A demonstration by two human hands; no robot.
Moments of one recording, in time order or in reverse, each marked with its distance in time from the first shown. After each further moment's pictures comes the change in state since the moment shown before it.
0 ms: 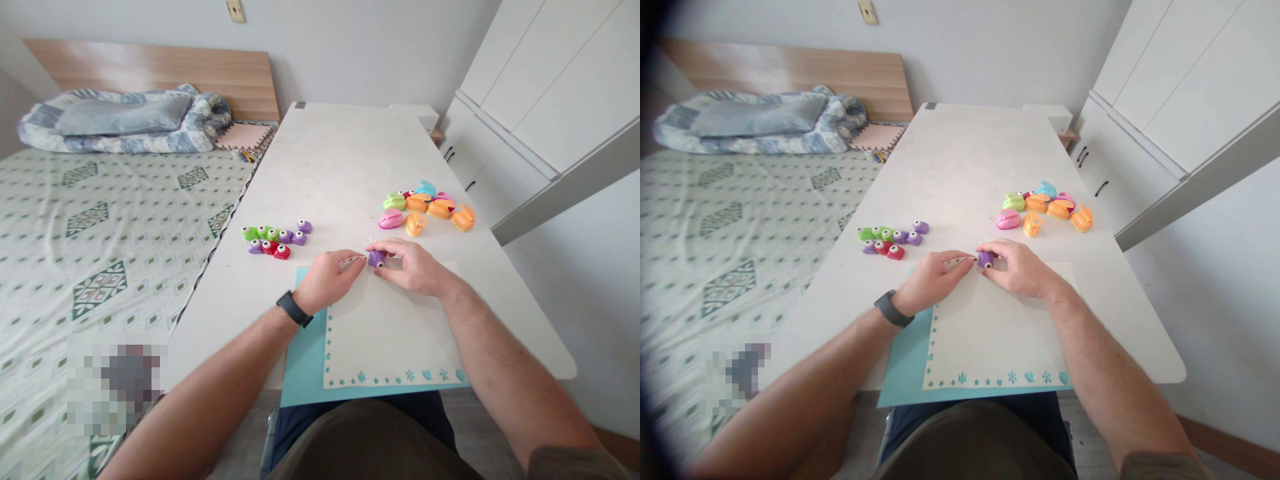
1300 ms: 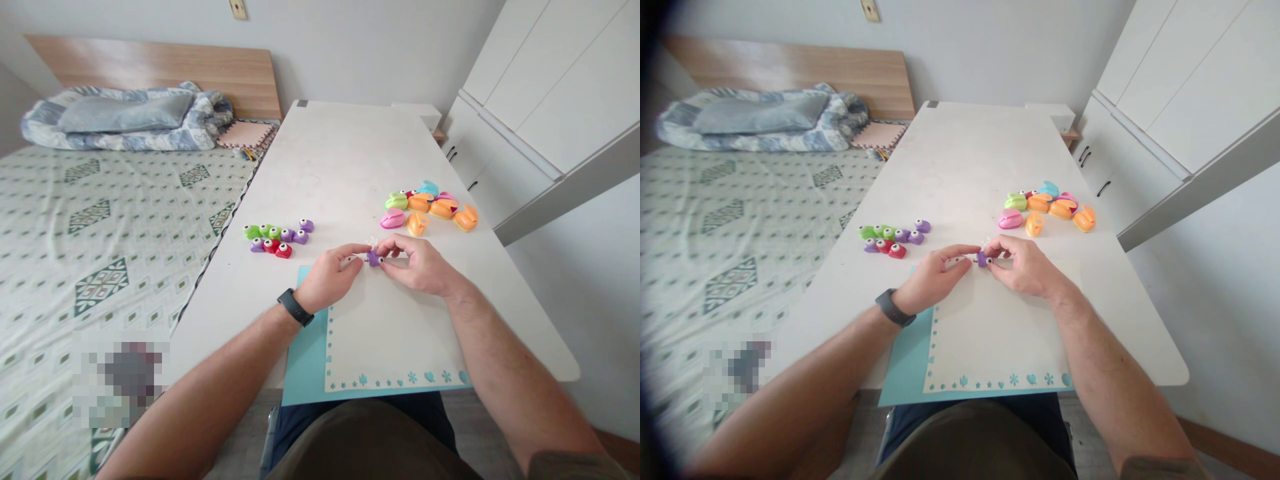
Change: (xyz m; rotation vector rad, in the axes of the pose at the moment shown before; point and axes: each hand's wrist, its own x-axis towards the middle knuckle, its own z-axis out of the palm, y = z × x) left_hand 0.003 -0.007 0.002 -0.122 0.015 0.052; right_hand -0.003 0.001 0.001 -0.027 0.108 -0.025
